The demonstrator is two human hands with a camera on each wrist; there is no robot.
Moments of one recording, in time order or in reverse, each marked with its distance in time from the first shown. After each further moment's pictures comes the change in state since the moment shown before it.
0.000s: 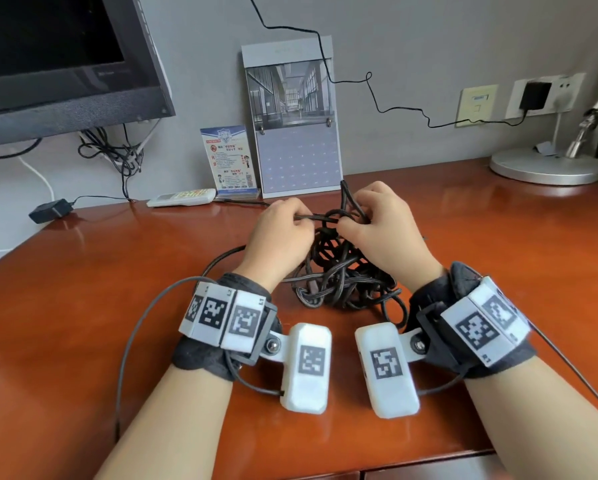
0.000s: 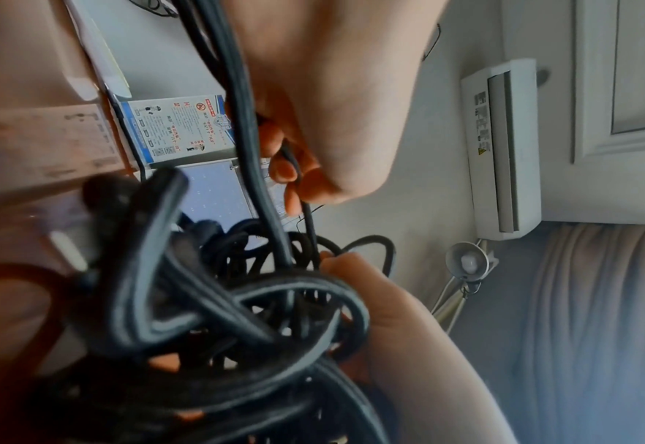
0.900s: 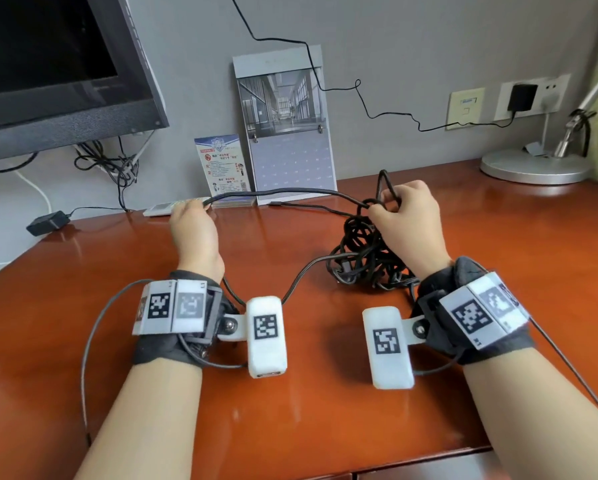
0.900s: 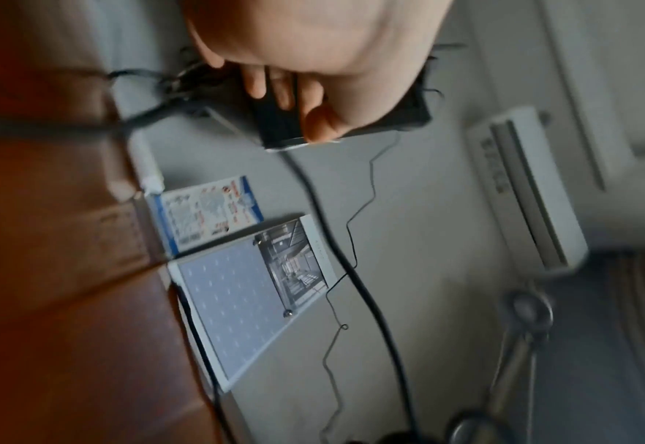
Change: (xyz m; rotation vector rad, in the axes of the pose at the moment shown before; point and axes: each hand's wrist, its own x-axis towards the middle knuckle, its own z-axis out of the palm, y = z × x) left_hand 0.024 -0.039 -0.036 -0.783 0.634 -0.487; right_hand 0.009 0.024 -0.022 -0.076 0.257 0.214
